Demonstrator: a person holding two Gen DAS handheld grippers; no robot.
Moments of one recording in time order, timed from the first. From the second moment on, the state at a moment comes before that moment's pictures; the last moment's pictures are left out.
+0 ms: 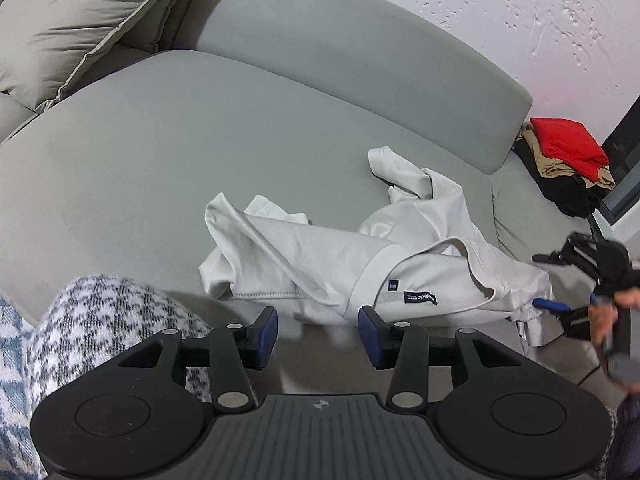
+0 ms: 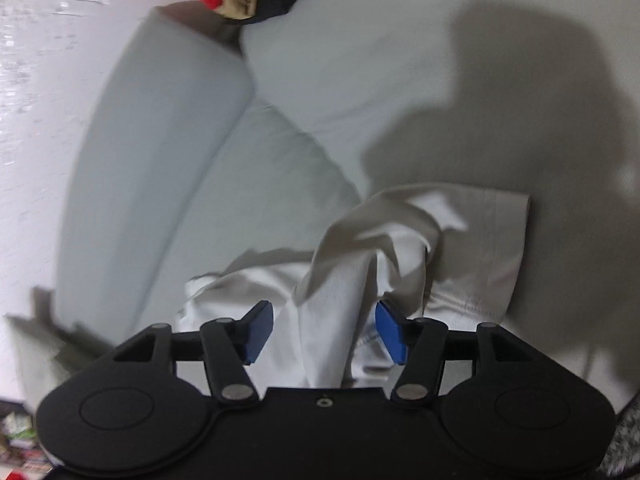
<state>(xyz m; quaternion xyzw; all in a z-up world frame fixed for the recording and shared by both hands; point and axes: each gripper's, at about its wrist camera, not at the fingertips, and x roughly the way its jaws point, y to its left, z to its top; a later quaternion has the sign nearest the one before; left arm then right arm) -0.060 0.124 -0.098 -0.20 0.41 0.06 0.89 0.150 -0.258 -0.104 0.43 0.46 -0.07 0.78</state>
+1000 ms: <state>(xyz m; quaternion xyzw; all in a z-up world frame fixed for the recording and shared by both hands) -0.077 0.102 -0.105 -0.19 0.43 0.02 0.88 0.033 -0.327 -0.127 0.44 0.42 0.05 0.79</state>
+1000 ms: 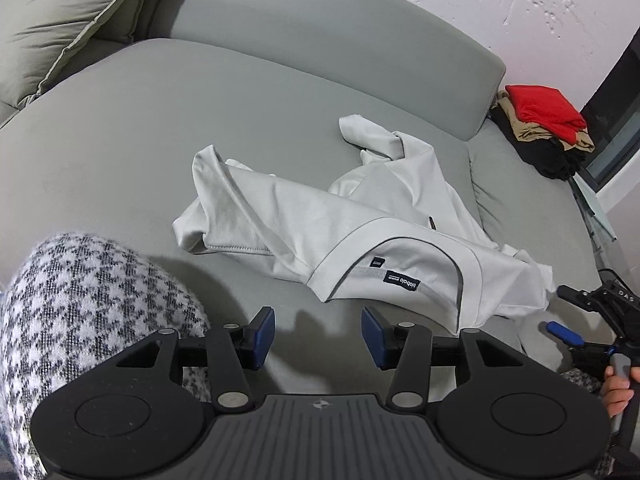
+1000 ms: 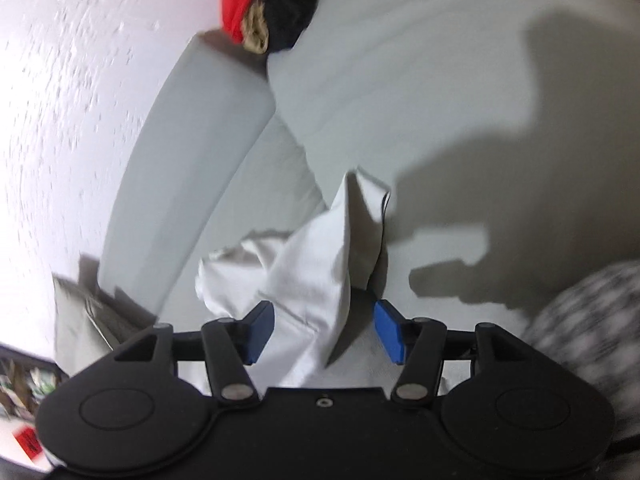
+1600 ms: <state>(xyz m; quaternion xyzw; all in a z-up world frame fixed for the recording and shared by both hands) -0.080 0.115 -0.116 -0.22 0.43 0.00 0.88 0.007 -0.332 -0.111 0.54 0.32 0.05 0.77</state>
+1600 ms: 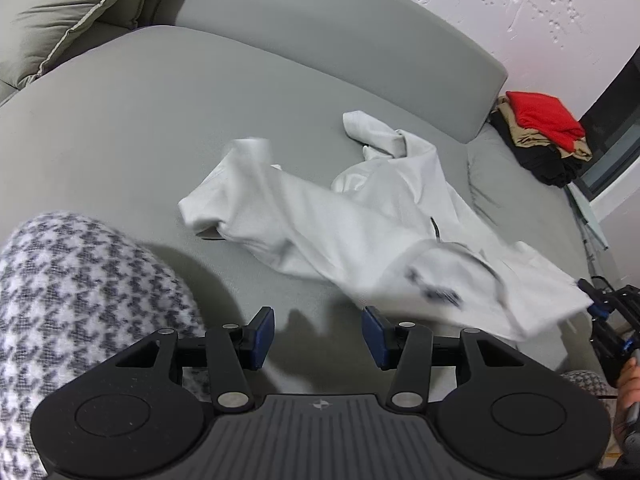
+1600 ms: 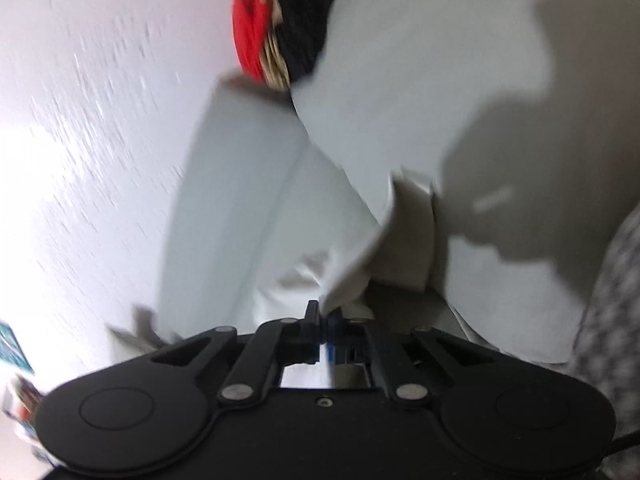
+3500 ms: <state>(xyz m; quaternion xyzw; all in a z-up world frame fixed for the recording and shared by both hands) -0.051 0.223 -0.004 -0.48 0.29 -0.03 0.83 0.054 -0.306 -0.048 0.51 0.38 0.13 0.76</state>
